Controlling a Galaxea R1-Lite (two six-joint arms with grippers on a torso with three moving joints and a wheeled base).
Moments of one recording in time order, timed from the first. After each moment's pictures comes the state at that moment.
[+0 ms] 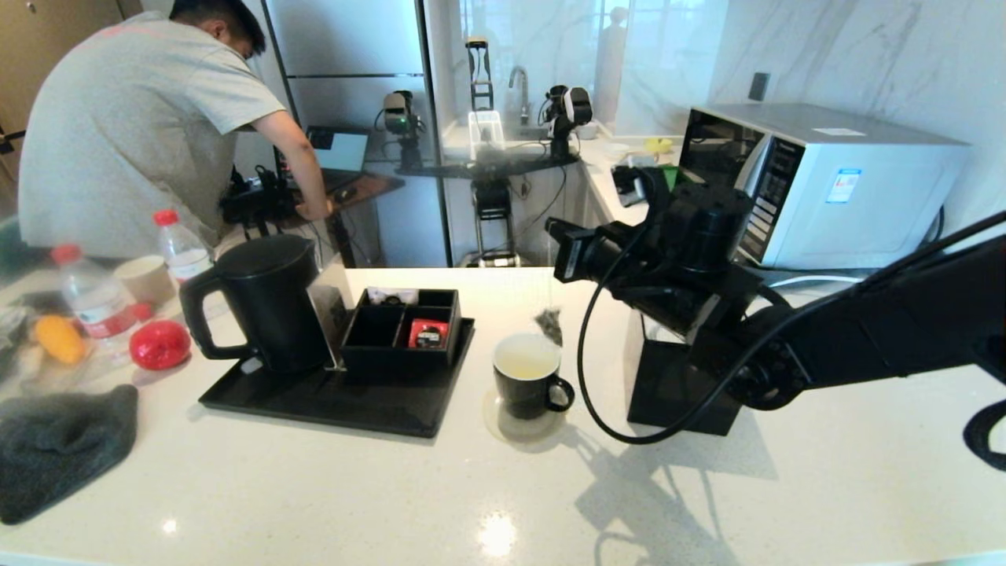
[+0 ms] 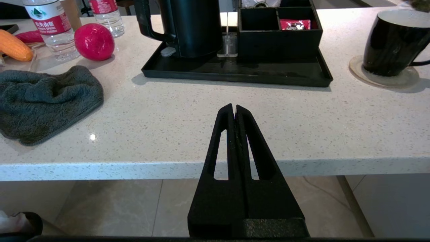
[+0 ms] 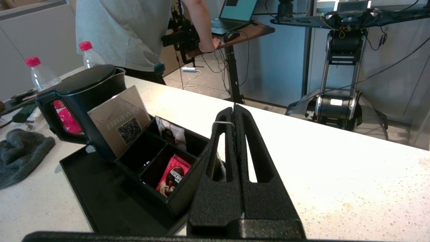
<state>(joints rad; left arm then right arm) 0.00 0.00 0.00 0.00 0.00 0.02 0.60 2.05 -1.23 -0.95 0.03 0.16</state>
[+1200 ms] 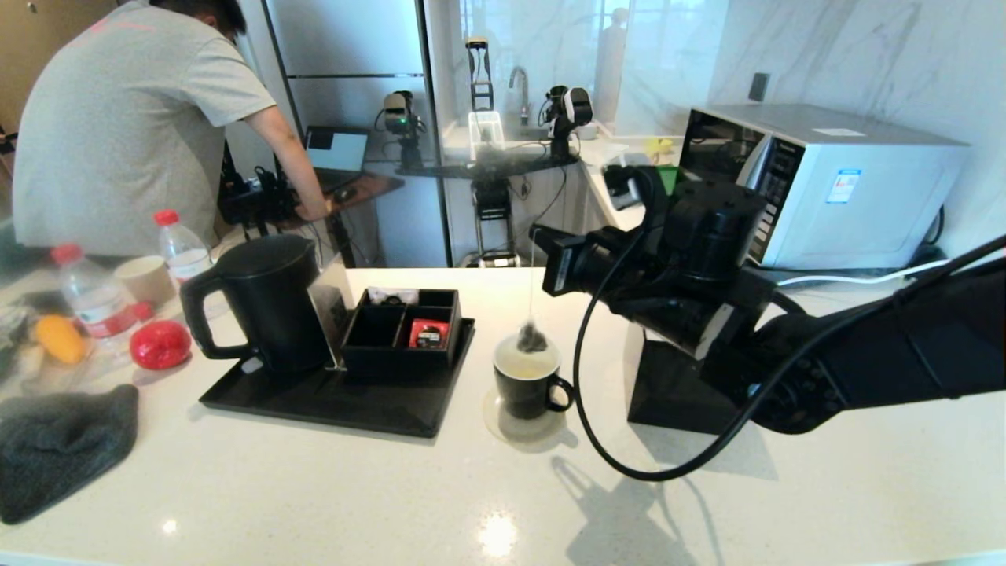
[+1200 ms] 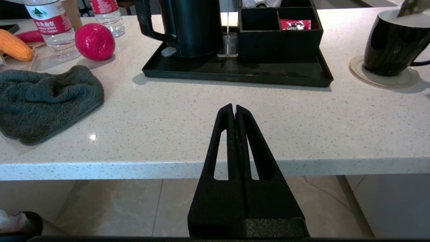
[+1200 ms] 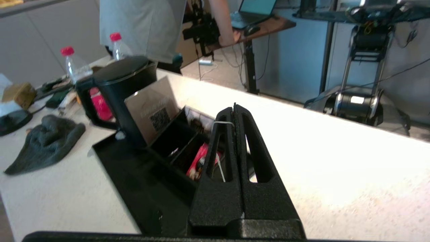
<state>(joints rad) 0.00 0.00 0.00 0.00 0.00 0.02 0.66 1.98 -1.16 -0.93 0.03 0.16</state>
